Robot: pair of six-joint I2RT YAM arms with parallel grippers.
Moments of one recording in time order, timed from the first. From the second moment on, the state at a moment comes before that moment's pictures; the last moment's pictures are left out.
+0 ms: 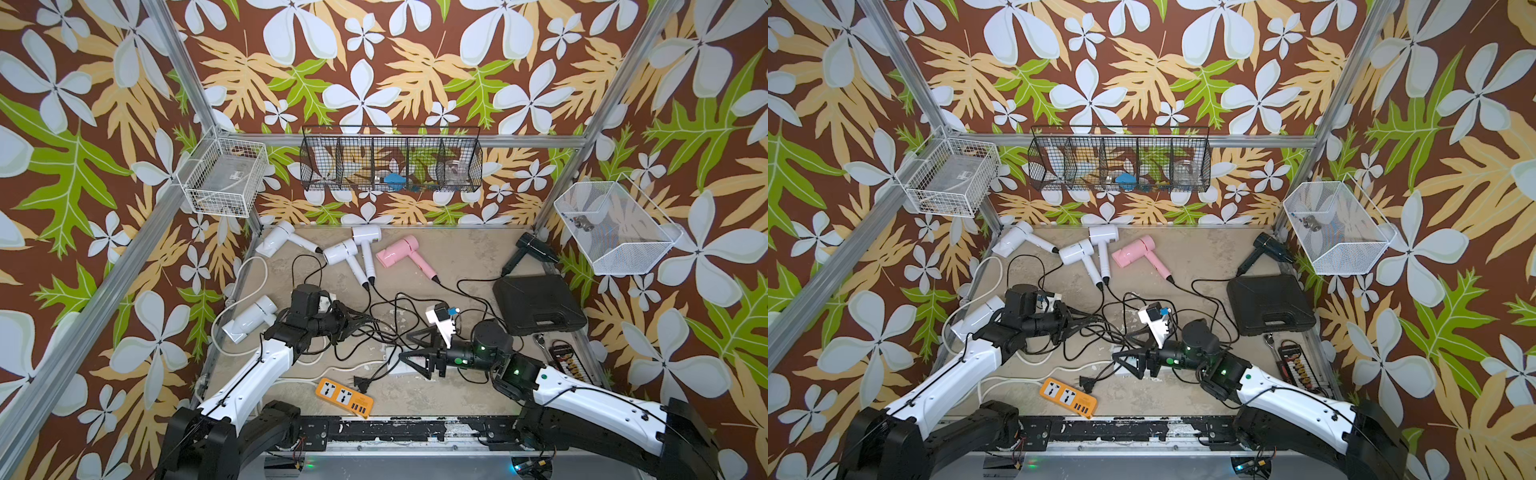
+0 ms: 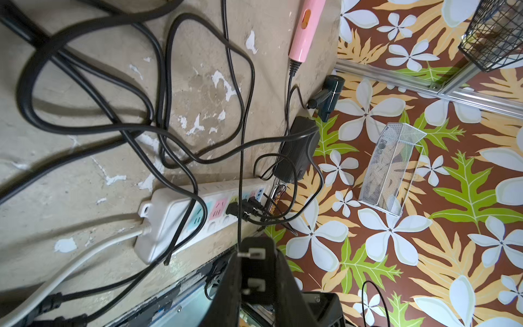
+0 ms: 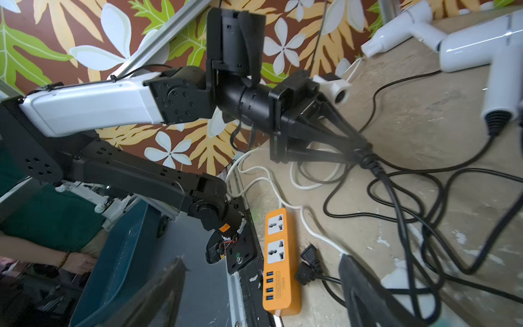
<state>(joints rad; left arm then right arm) -0.27 1.08 0.60 -0.22 0.71 -1.32 0.96 1.01 0.48 0.36 -0.43 0.54</state>
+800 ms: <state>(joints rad) -0.27 0.99 0.52 -0.24 0.79 -1.38 0.95 1.49 0.60 0.61 -0.33 0.75</state>
